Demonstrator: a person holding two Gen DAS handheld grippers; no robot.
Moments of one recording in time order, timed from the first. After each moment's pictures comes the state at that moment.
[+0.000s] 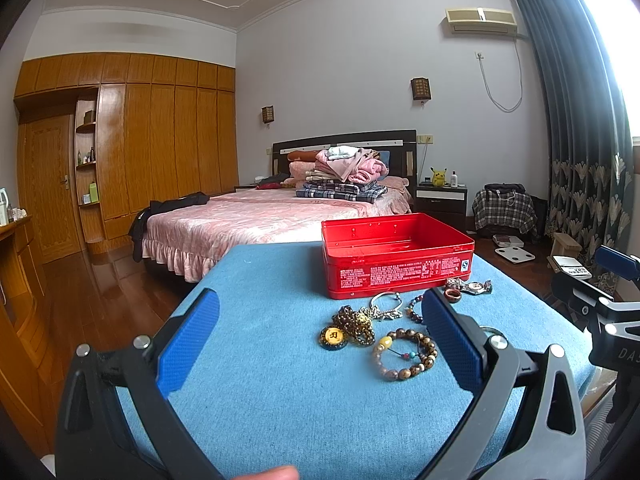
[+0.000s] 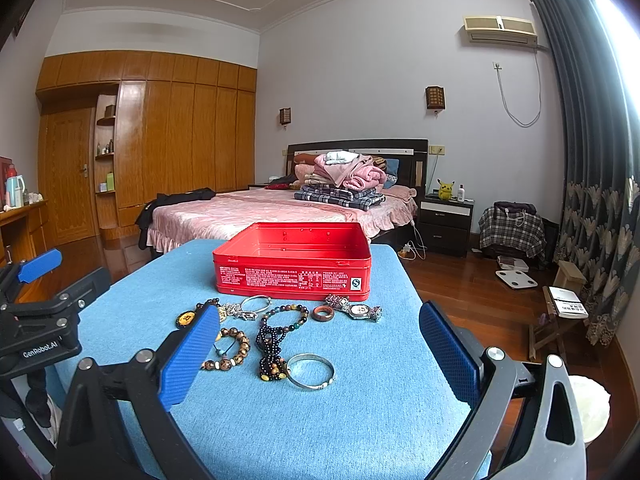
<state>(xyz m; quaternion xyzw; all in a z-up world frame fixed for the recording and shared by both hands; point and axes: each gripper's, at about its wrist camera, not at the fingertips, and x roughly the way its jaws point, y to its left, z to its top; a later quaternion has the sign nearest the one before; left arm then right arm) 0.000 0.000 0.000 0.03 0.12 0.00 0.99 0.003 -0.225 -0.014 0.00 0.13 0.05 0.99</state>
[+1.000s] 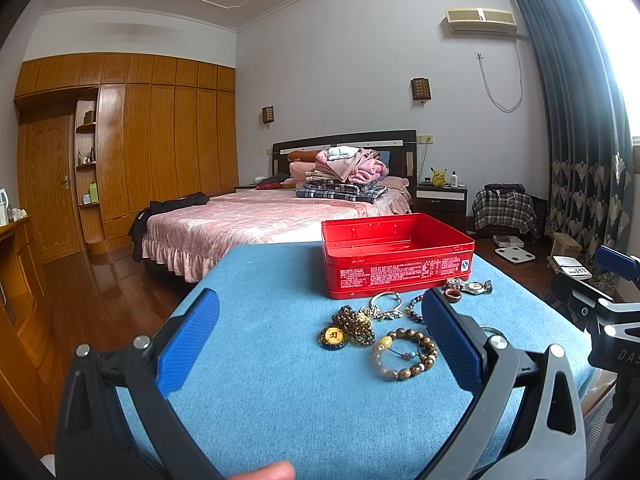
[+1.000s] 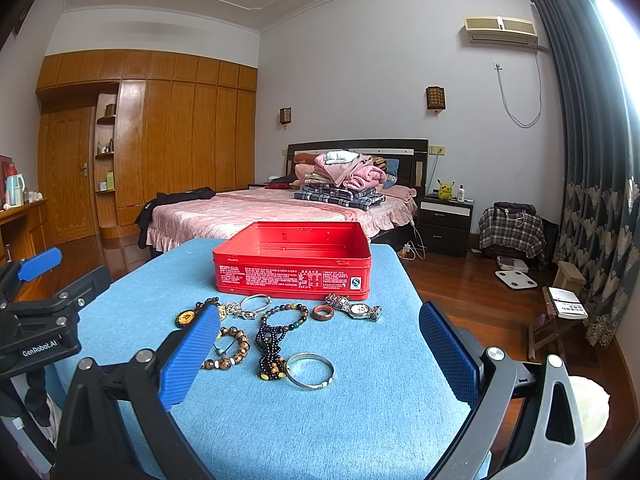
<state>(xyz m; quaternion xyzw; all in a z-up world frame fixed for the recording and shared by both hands) 0.000 0.000 0.000 0.03 0.12 0.00 0.99 0.004 -0.225 -0.015 0.00 0.13 0.05 0.99</state>
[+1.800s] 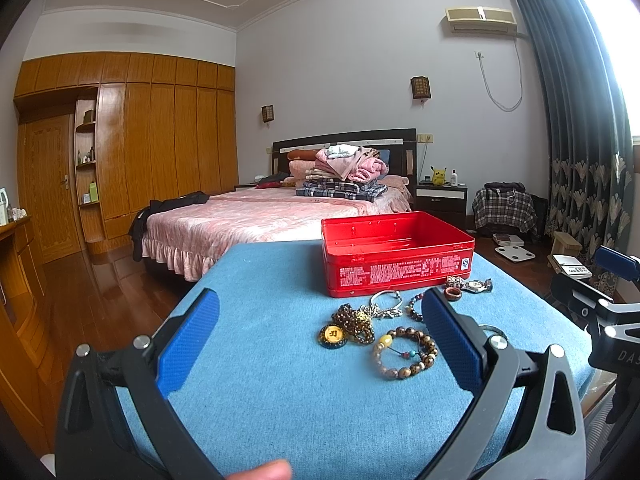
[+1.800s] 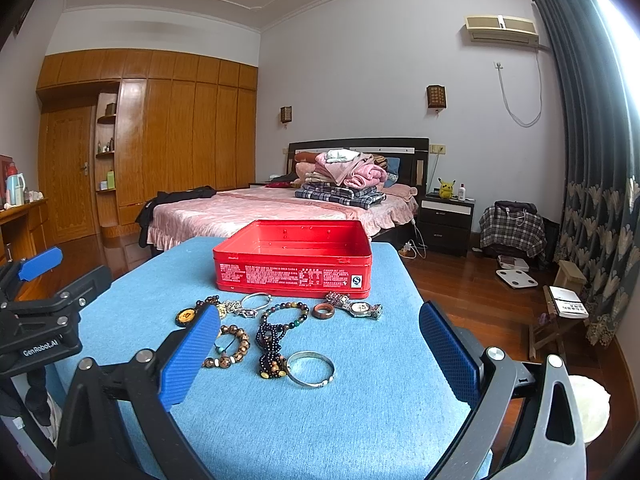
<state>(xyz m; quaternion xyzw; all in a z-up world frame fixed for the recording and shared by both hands) 0.000 0.000 0.000 0.03 0.12 0.00 0.99 0.004 -0.225 -0.015 0.00 0.13 0.05 0.99</state>
